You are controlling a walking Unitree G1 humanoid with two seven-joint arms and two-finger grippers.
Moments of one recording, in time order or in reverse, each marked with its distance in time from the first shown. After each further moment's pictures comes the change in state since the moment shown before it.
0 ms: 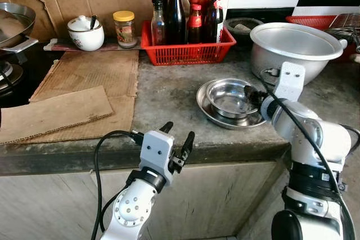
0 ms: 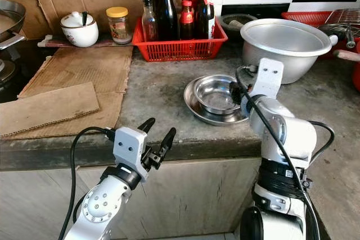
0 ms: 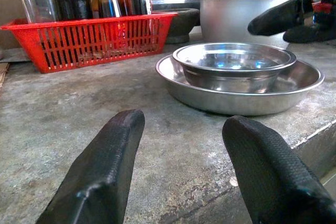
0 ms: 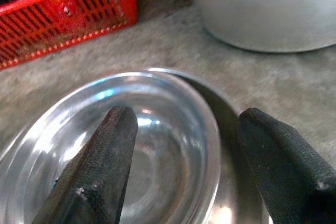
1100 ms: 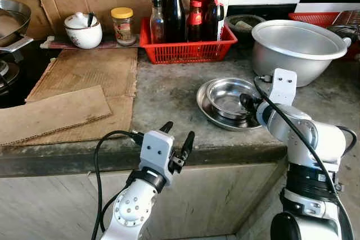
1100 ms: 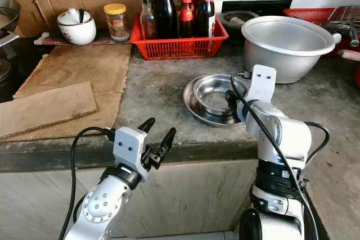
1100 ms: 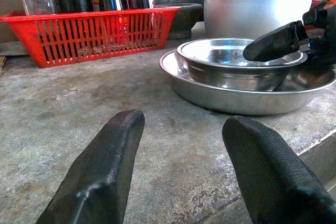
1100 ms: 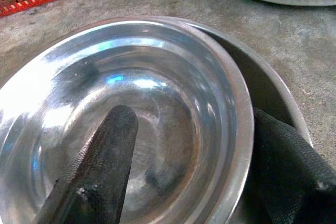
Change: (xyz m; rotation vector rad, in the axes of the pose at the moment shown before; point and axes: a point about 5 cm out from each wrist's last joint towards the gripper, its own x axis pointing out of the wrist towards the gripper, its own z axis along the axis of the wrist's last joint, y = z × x) left arm 0.000 0.000 0.000 -0.003 -0.001 0.003; right arm 0.002 0.006 -0.019 -0.039 0.115 -0.004
